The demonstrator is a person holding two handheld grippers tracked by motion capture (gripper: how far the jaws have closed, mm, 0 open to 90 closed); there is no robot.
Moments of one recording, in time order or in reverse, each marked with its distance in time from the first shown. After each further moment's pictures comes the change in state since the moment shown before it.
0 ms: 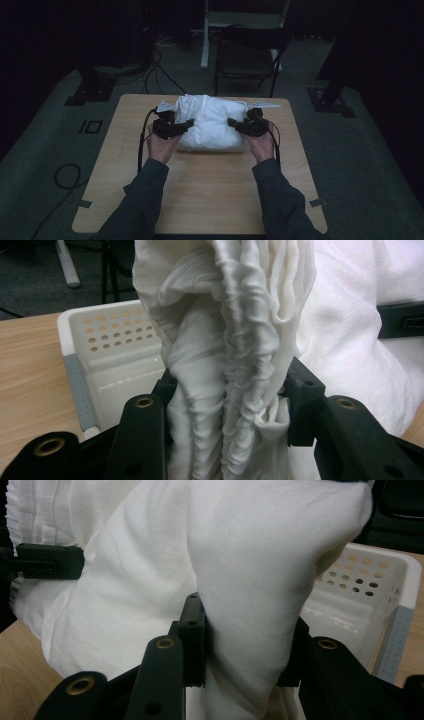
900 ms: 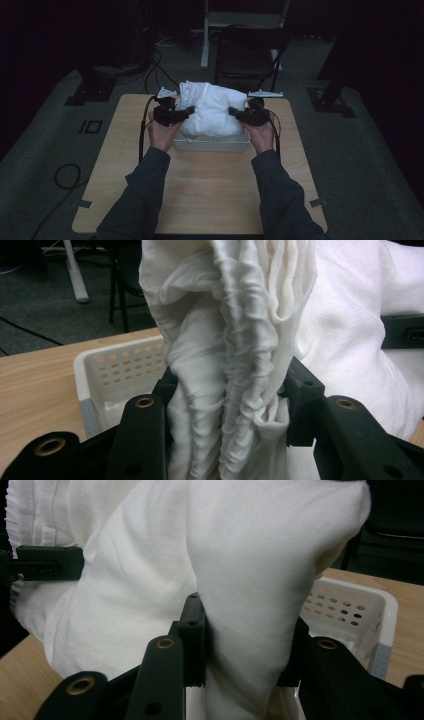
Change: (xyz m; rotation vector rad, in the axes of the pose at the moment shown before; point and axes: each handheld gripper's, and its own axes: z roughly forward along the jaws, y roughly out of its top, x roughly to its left) left arm 0.007 0.037 0.005 -0.033 0.022 0.002; right arm -0.006 0.030 0.000 -0.048 -0.019 0.021
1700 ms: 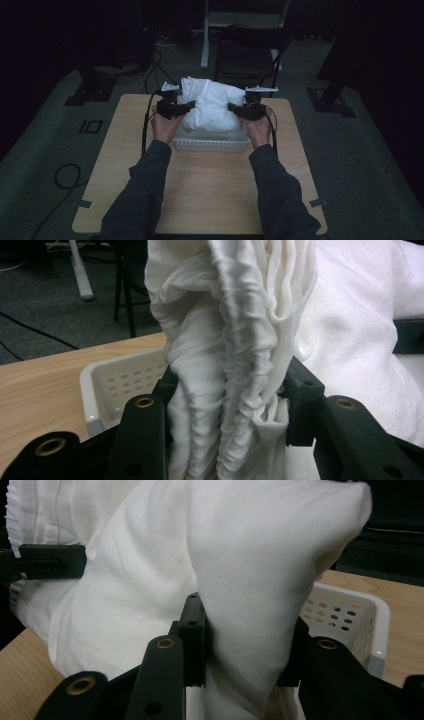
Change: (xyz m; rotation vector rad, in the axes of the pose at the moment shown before) left arm 0.018 0.009 0.029 0.016 0.016 -0.003; right arm -0.011 0.009 0.023 0.021 -0.039 0.024
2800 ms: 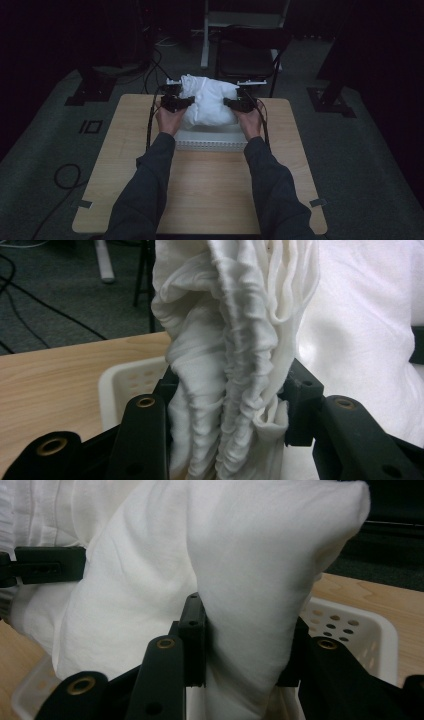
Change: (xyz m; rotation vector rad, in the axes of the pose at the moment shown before) left arm 0.025 0.008 0.046 0.049 0.088 -0.062; right arm -0.014 0.014 0.052 0.042 -0.064 0.010
